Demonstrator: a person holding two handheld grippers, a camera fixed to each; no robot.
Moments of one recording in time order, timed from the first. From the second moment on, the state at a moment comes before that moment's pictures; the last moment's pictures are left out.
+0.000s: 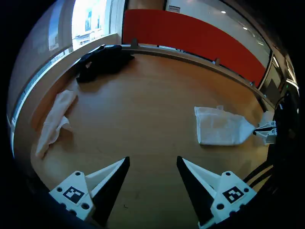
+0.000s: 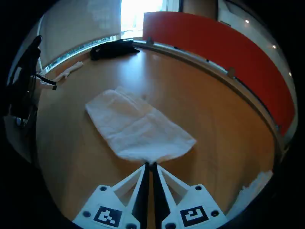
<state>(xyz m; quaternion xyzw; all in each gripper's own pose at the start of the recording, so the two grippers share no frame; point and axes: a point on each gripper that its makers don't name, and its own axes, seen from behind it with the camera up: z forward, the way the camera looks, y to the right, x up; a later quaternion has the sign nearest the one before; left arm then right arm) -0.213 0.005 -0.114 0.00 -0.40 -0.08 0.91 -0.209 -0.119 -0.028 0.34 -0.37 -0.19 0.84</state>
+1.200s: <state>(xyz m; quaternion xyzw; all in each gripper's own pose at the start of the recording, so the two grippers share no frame) -0.203 -0.007 -0.133 0.02 -0.38 -0.10 0.92 -0.152 -0.261 0.005 0.47 -0.28 -0.29 0.78</state>
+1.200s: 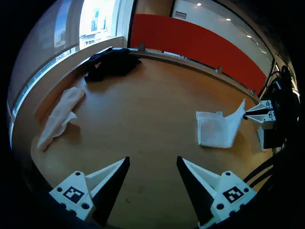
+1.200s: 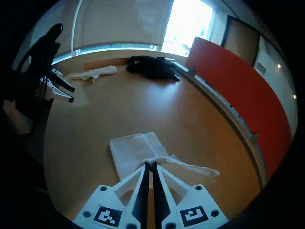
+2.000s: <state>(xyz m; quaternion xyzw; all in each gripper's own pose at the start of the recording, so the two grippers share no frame) -0.207 -0.031 -0.157 0.06 -0.37 -0.14 0.91 -0.234 -0.333 -0.023 0.54 -0.34 -0.28 0.72</state>
